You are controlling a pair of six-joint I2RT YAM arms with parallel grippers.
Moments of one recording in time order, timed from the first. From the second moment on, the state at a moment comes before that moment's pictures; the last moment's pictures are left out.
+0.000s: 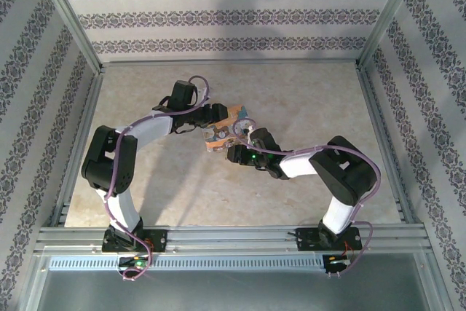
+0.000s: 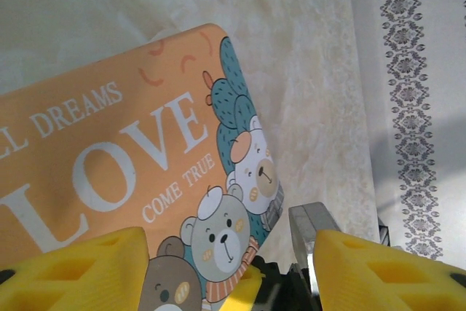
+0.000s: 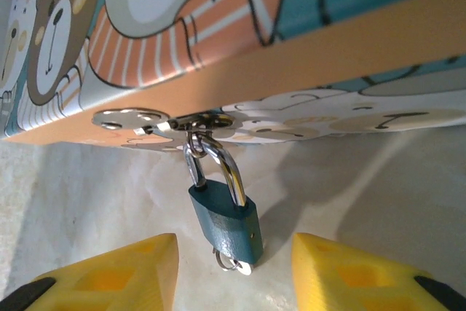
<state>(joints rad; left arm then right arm) -0.33 1.81 1.17 -0.10 0.65 -0.63 0.67 1.75 0.64 0.45 -0.27 0.78</state>
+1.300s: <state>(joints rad) -0.33 1.82 1.17 -0.13 0.60 -0.59 0.70 1.77 0.65 0.49 -0.19 0.85</state>
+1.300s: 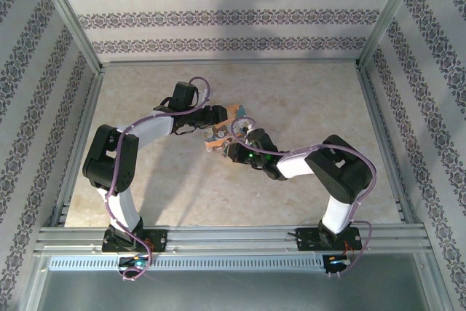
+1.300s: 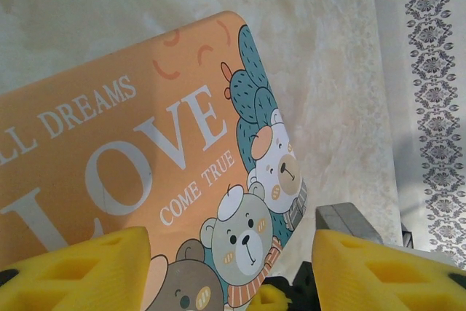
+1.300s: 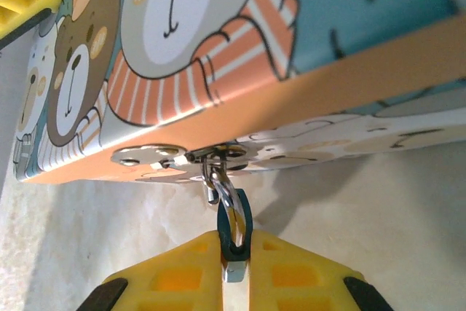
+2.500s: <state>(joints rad) -0.33 1.80 1.12 -0.08 0.58 -0.61 0.93 2.01 1.39 -0.73 0.54 0.98</state>
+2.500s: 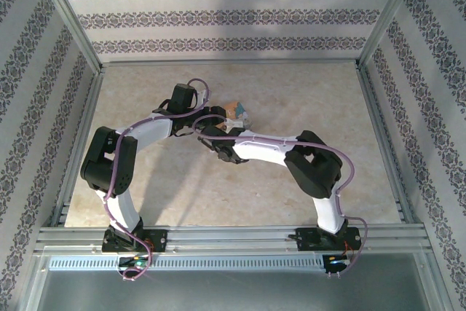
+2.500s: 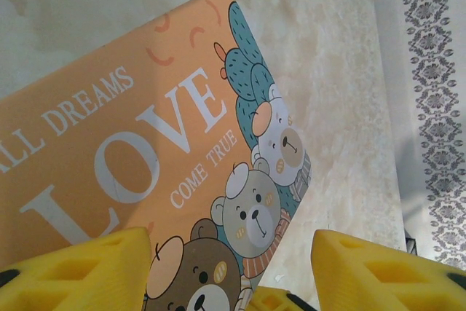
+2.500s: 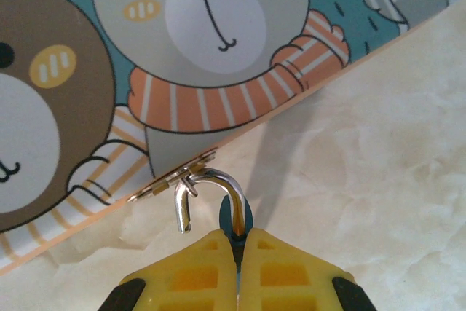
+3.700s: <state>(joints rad) -0.33 1.80 1.12 -0.06 0.56 -0.62 1.01 1.88 1.34 -0.79 0.64 0.98</state>
